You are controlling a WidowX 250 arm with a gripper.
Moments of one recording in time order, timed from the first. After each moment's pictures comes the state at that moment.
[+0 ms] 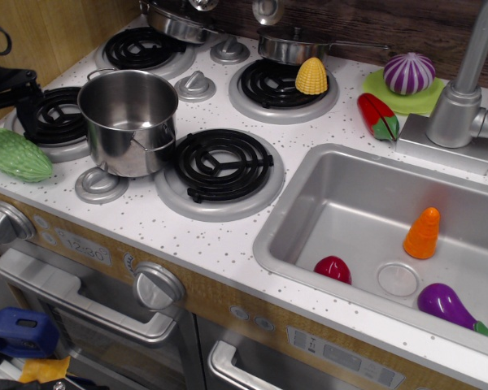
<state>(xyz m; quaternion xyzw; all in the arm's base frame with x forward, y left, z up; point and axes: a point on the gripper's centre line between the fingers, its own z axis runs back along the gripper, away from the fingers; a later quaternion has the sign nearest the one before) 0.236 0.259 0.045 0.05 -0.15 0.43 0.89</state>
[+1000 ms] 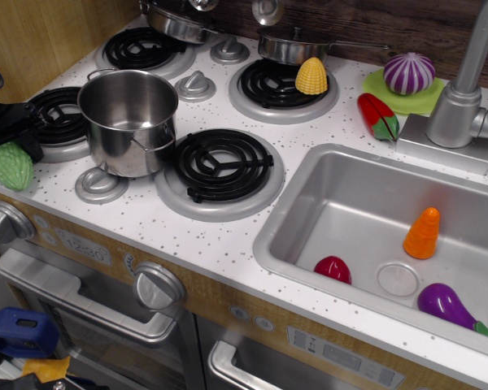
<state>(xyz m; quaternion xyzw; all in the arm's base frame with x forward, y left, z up) 0.236 0.265 0.006 -0.01 -0.17 0.43 0.88</state>
